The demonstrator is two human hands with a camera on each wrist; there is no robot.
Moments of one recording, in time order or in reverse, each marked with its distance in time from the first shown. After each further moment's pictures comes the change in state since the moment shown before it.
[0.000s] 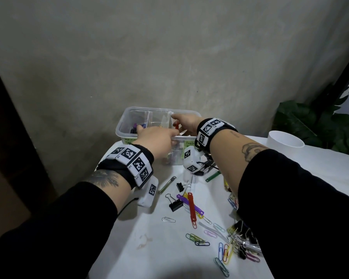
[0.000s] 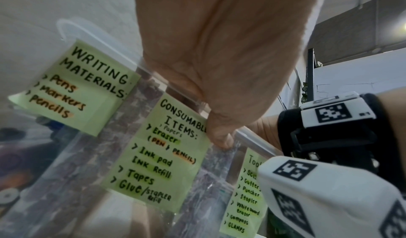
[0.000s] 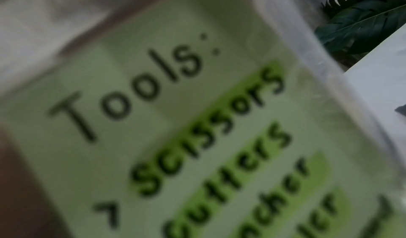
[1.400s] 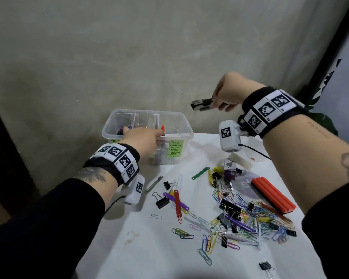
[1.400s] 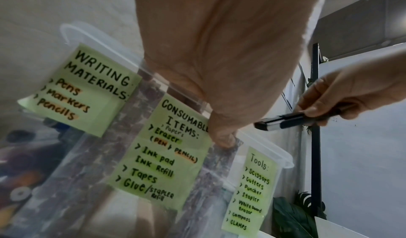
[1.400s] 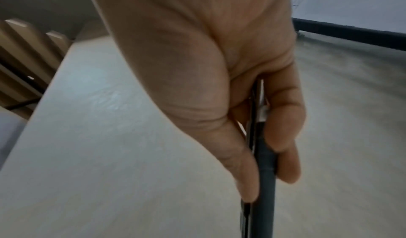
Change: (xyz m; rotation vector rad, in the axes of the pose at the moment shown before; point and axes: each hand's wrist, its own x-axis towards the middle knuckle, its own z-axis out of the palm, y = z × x) left_hand 0.002 -0.001 0.005 -0.013 0.020 0.026; right_hand -0.148 -0.036 -0.136 -0.475 0.425 -0.102
